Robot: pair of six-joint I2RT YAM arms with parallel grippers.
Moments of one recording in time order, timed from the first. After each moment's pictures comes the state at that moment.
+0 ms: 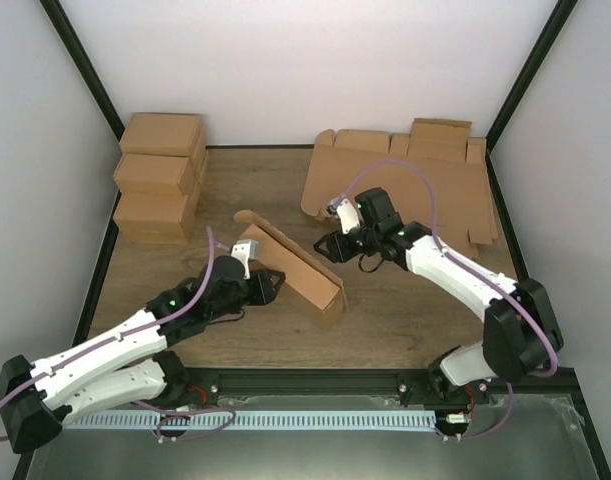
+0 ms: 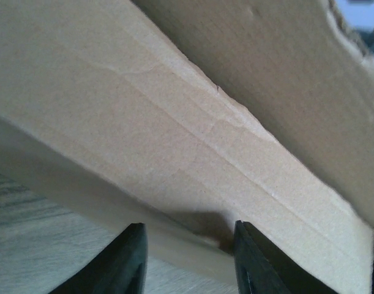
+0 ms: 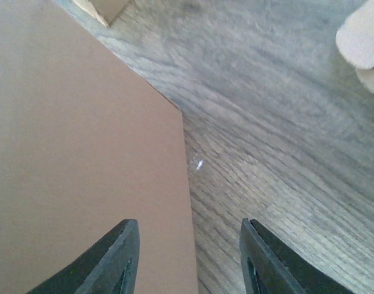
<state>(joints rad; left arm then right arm) -0.92 0.87 0.63 -0.32 -0.09 -0.86 0.56 1.45 0.99 -0.35 -0.43 0.13</state>
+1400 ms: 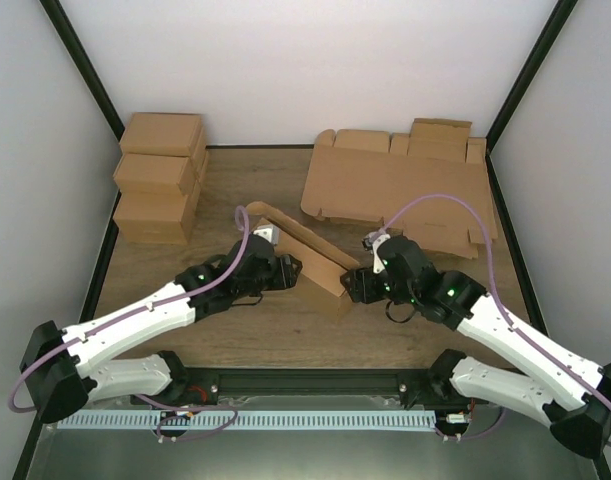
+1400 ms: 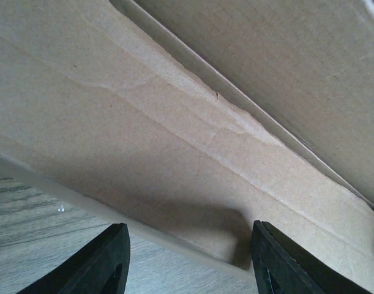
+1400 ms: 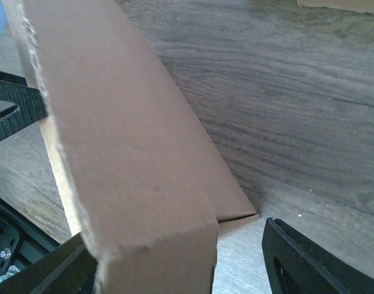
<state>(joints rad) -0.92 1.15 0.84 -0.40 -0.11 -0.84 0.81 0.91 0.86 -0.70 -0.01 0.50</state>
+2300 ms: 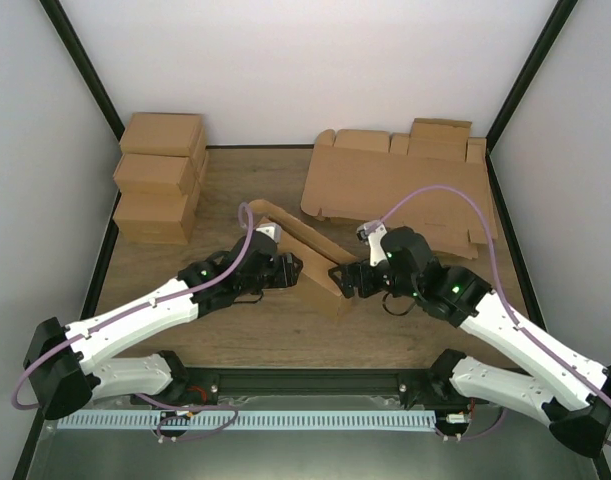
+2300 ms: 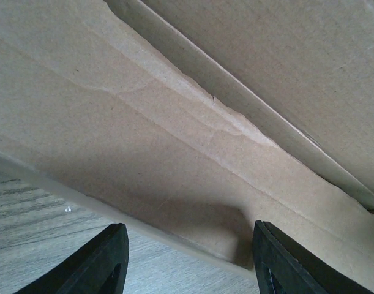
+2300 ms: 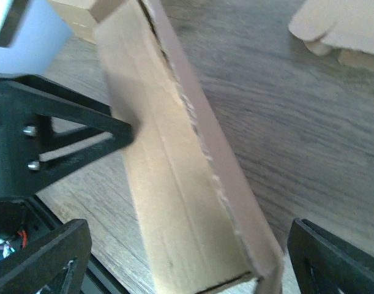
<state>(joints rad) -0.91 1.18 0.88 -0.44 -0.11 -0.82 0.81 0.90 0.89 -0.65 -0.06 0.46</state>
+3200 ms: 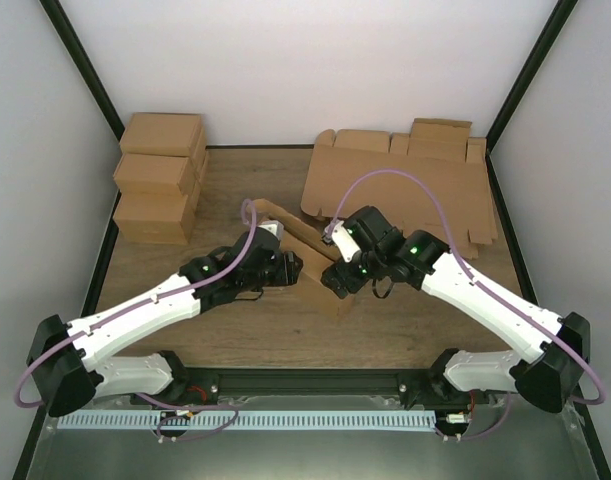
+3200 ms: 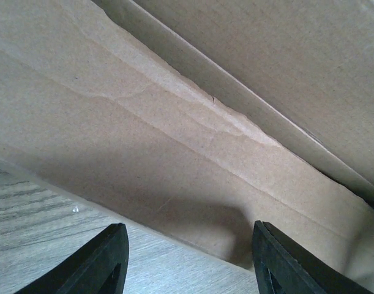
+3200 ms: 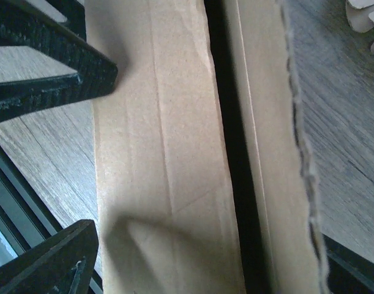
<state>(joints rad) -0.90 1.20 0.92 -0.48 -0.10 -0.79 0.81 1.23 1.15 -0.88 -0.11 0.05</state>
